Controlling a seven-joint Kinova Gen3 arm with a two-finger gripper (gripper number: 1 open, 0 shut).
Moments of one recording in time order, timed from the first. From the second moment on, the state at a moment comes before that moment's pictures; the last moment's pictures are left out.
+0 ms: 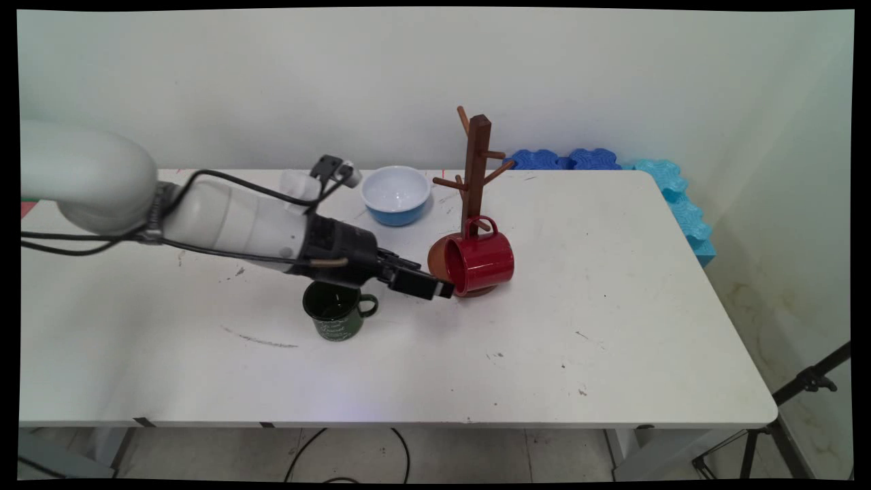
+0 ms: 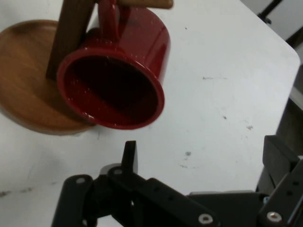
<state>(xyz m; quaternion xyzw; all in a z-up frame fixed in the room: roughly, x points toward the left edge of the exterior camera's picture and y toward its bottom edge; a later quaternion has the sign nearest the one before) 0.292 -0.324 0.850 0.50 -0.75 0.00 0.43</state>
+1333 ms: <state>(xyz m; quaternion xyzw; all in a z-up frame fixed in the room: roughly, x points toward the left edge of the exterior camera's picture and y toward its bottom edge) 0.237 -0.387 0.786 0.48 -0.75 0.02 0.45</state>
